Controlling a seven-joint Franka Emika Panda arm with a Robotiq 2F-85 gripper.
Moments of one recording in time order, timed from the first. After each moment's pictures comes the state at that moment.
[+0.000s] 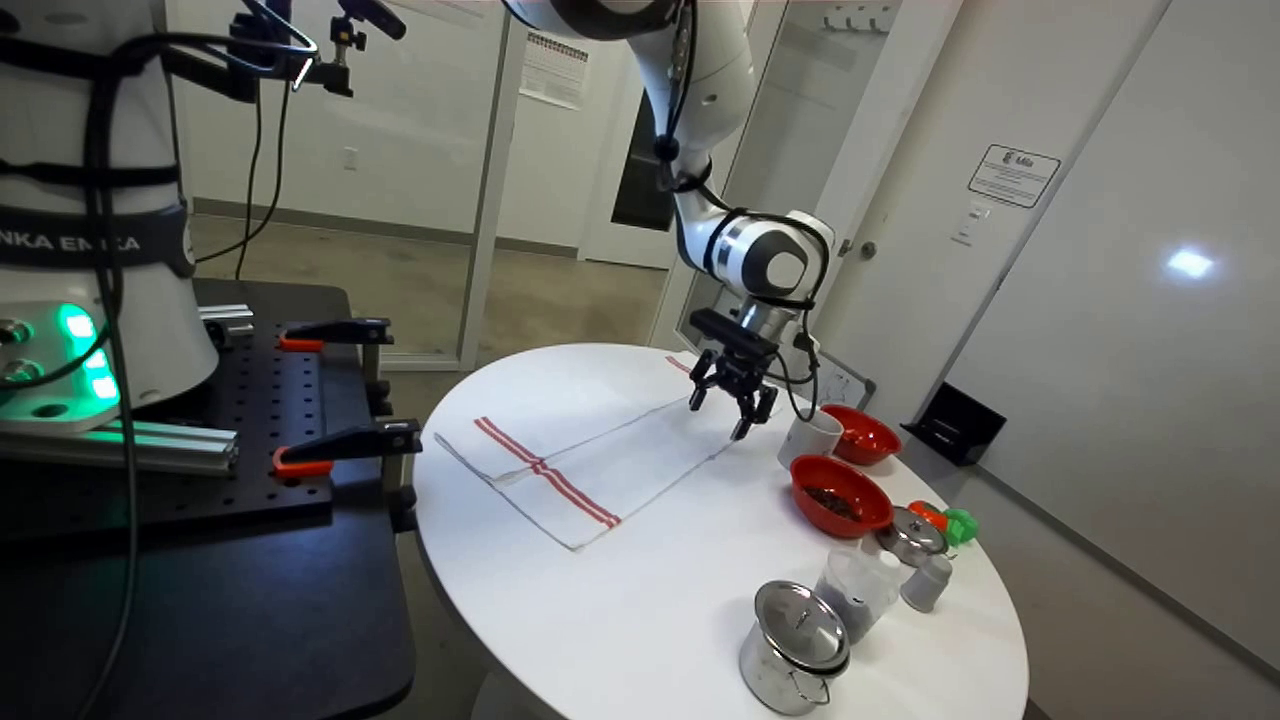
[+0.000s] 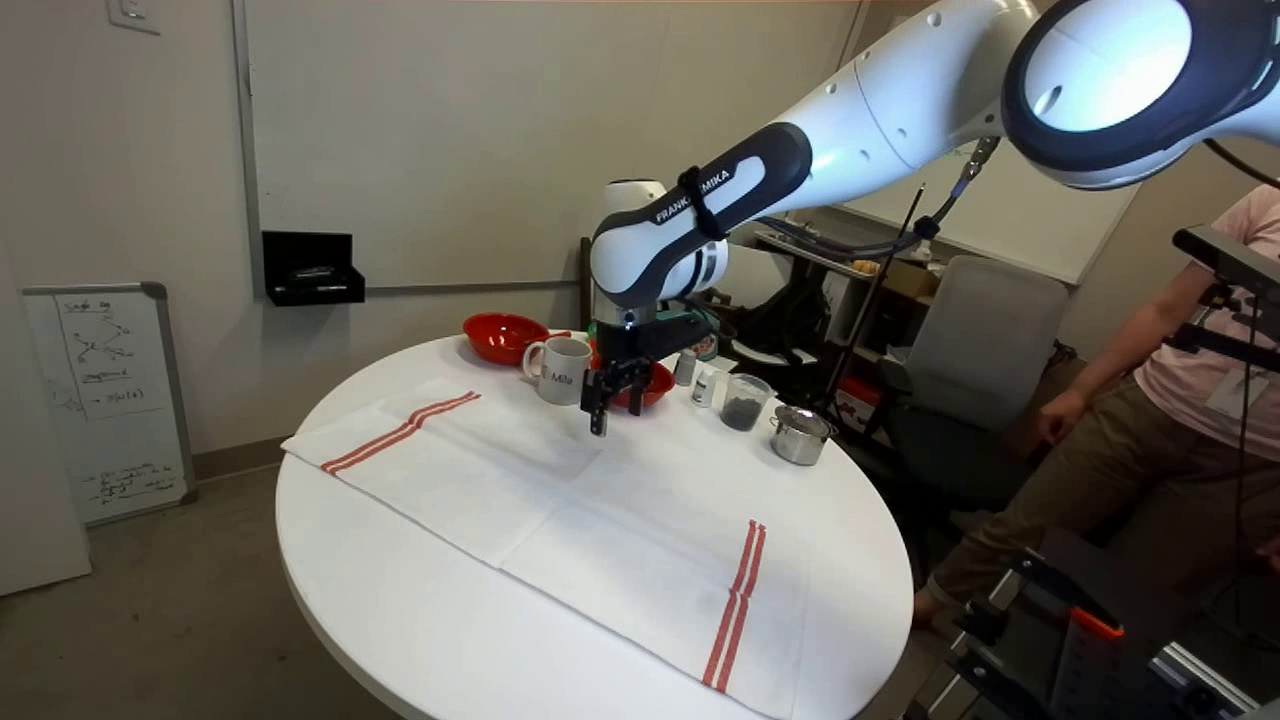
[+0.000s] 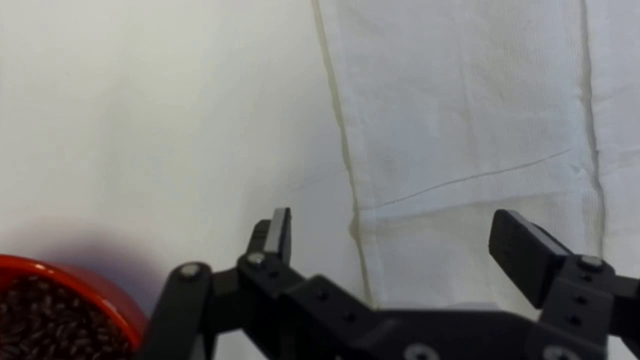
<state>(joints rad) 0.01 1.15 -0.01 -1.22 -0.10 2.21 -0.12</state>
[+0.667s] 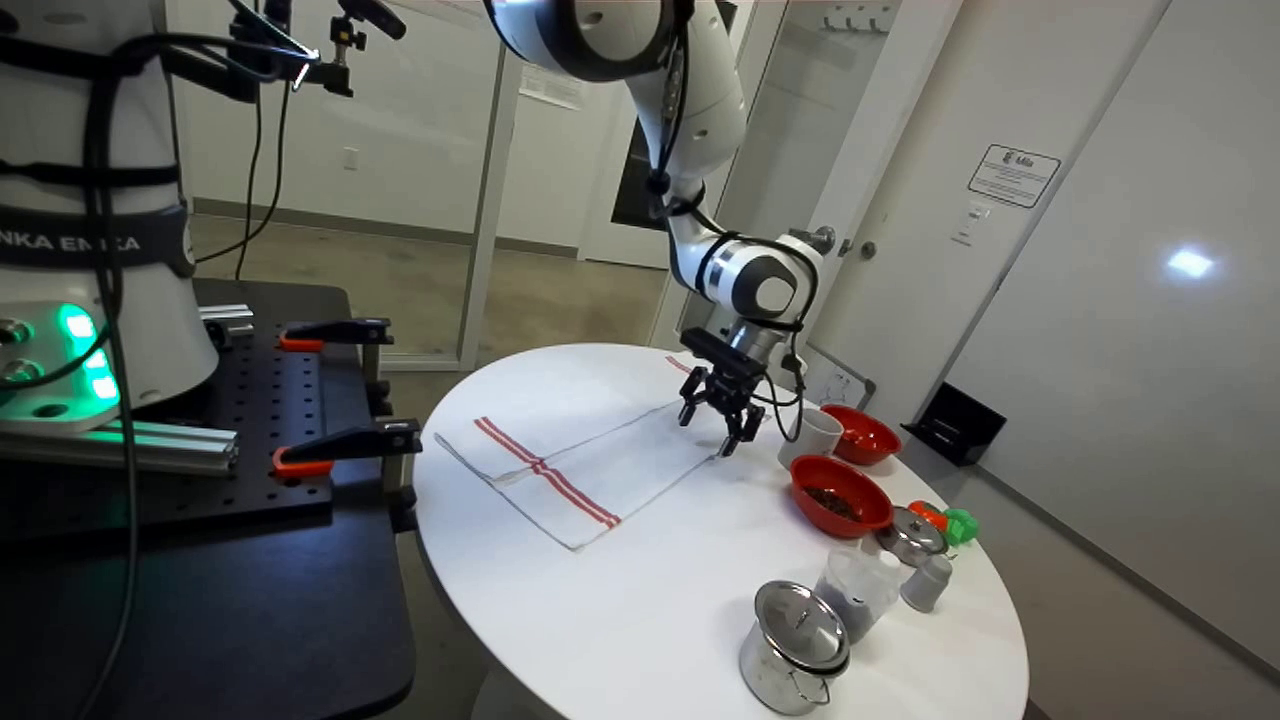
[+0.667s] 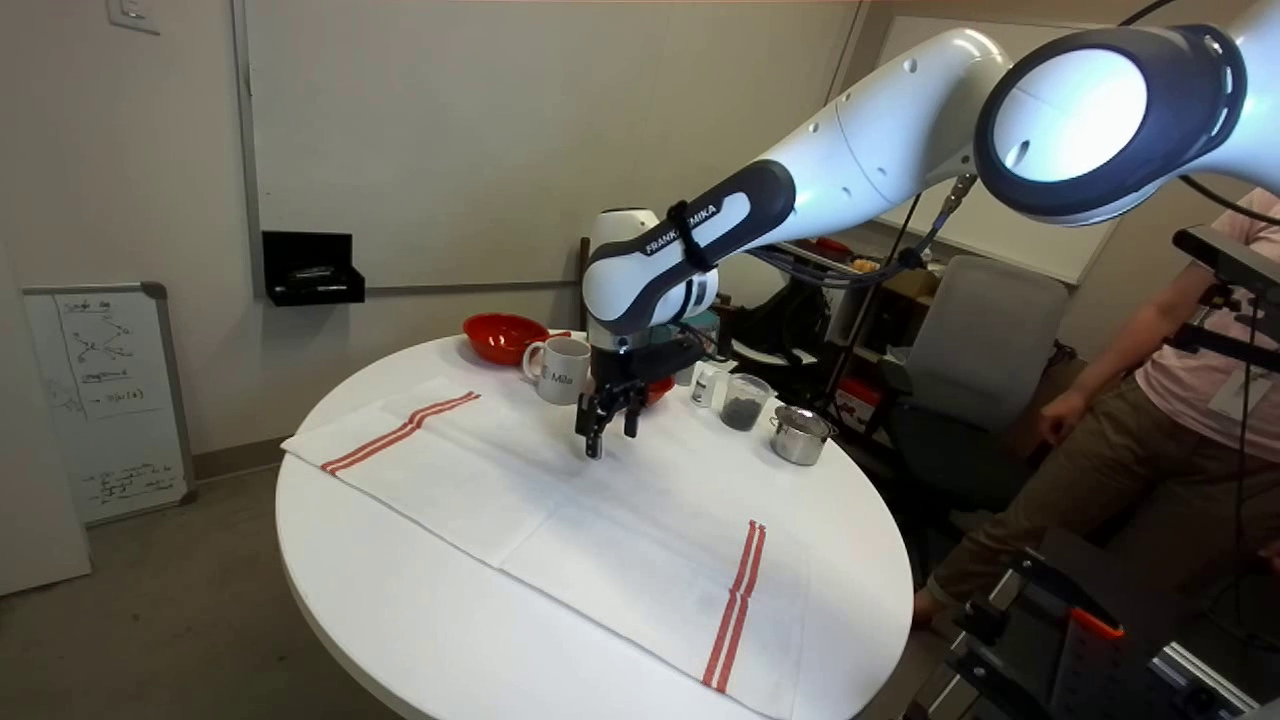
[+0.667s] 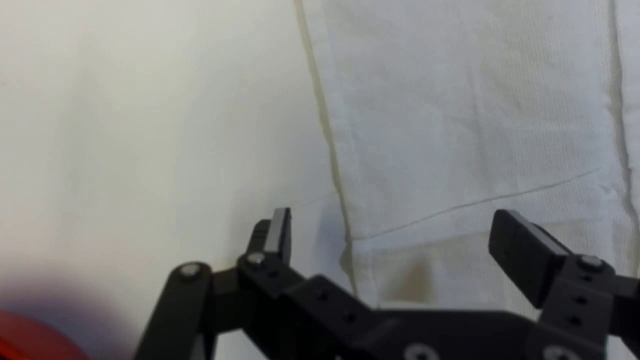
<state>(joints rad) 0.00 1.24 0.00 -1.15 -0.10 2.20 -0.12</state>
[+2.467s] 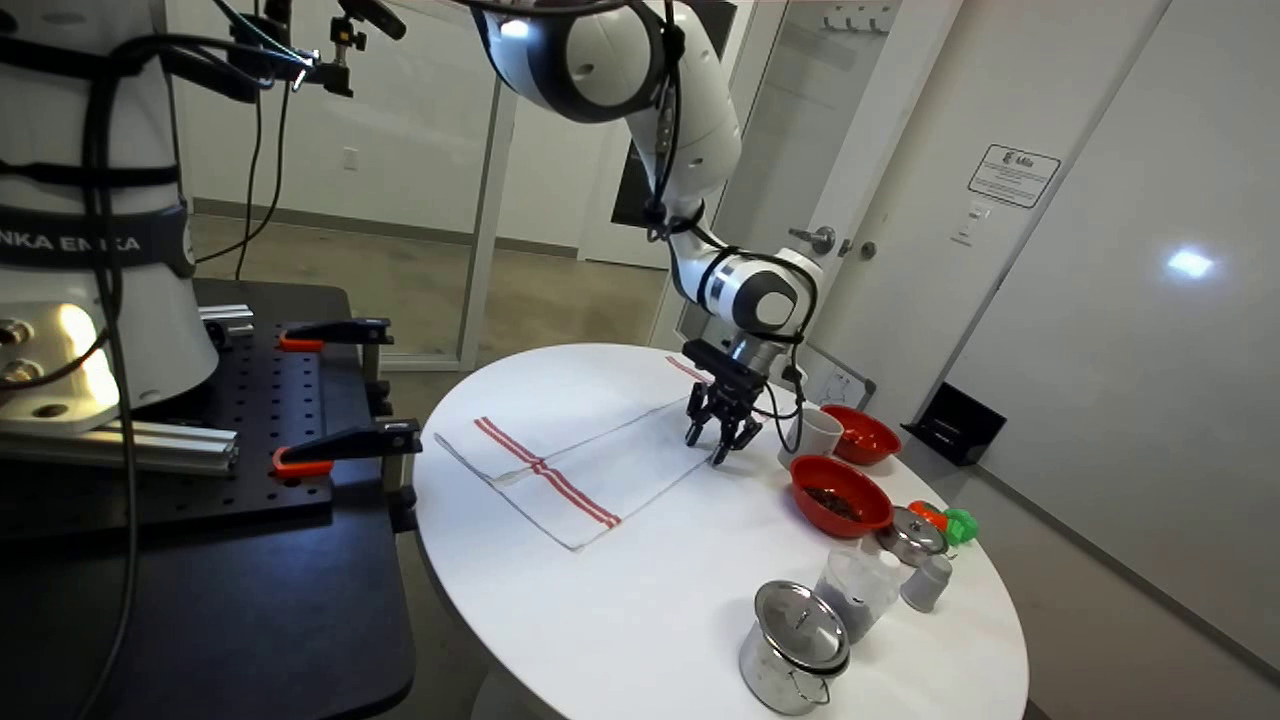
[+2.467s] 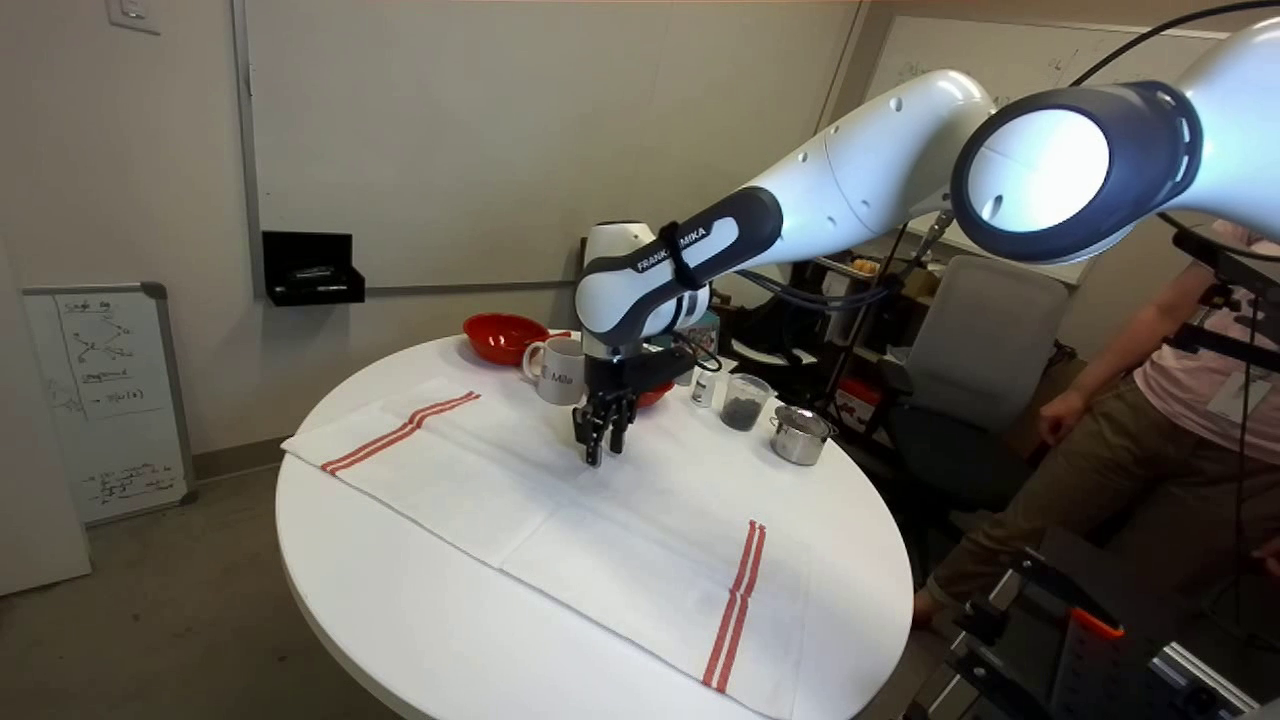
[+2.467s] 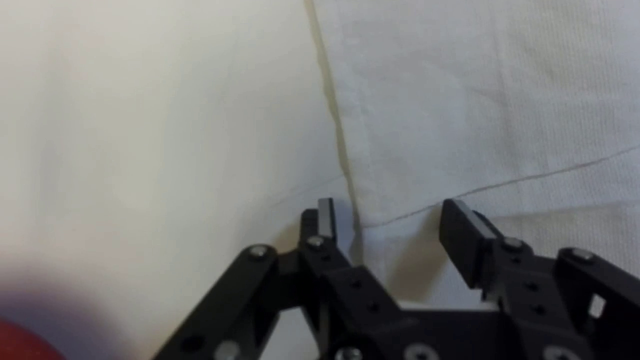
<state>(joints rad) 0.00 1.33 0.01 -1.01 -0.10 2.18 -0.12</state>
